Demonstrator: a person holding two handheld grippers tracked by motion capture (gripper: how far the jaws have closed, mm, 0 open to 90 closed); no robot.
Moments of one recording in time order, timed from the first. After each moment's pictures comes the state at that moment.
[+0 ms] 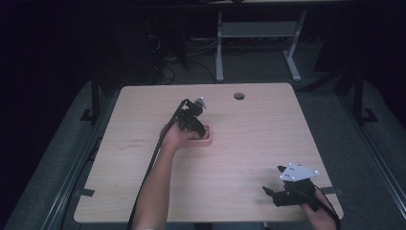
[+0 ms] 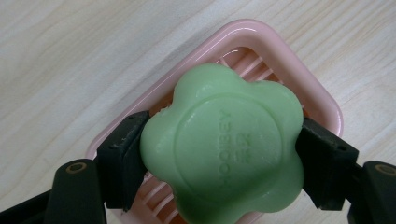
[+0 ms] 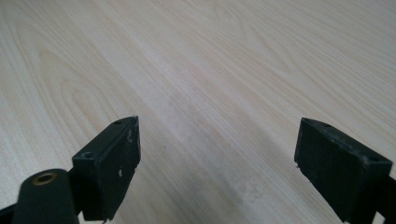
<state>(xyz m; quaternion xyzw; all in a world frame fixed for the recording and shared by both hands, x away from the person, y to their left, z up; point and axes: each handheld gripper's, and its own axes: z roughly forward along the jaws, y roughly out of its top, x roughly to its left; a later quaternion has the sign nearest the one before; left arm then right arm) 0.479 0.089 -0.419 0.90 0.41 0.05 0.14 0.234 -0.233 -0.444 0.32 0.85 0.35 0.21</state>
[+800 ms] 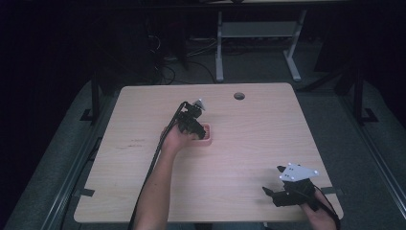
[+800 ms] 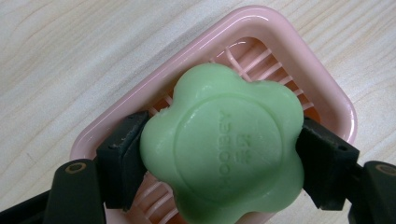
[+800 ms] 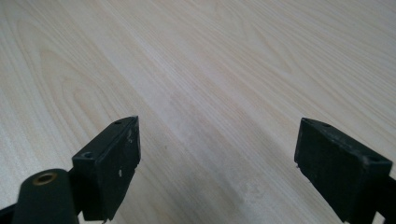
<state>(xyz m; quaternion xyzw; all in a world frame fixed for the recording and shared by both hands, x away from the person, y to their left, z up) 0.478 0.091 -0.427 0.89 0.42 0.05 0.14 0.234 -0.232 -0.445 0.32 0.85 0.35 0.21</state>
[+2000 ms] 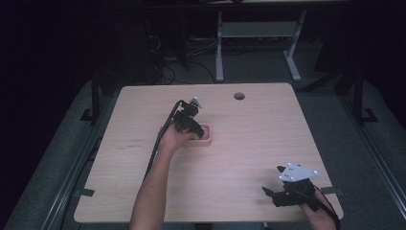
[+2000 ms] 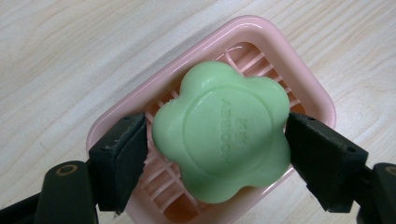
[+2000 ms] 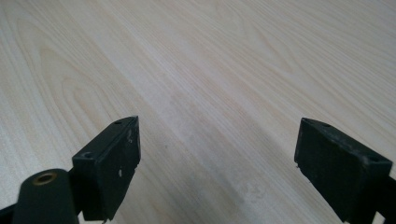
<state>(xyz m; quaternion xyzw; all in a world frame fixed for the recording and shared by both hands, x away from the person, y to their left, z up) 0.471 0.103 -0.414 0.89 0.43 0.05 0.17 0.234 -0.231 -0.445 0.32 0.86 0.35 0.21</state>
